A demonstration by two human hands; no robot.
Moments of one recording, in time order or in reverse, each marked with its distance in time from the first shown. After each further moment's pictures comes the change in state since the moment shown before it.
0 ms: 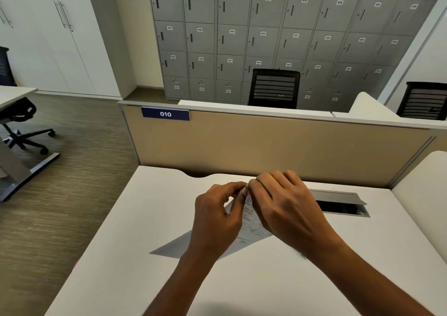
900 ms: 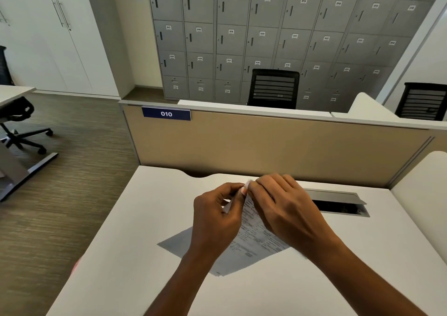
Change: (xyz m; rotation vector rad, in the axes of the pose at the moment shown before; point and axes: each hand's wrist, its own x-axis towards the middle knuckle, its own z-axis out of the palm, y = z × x) left_hand -0.001 -0.003 -0.008 -0.116 -0.022 -0.072; right_hand -0.002 -0.004 0.008 0.069 0.031 -0.028
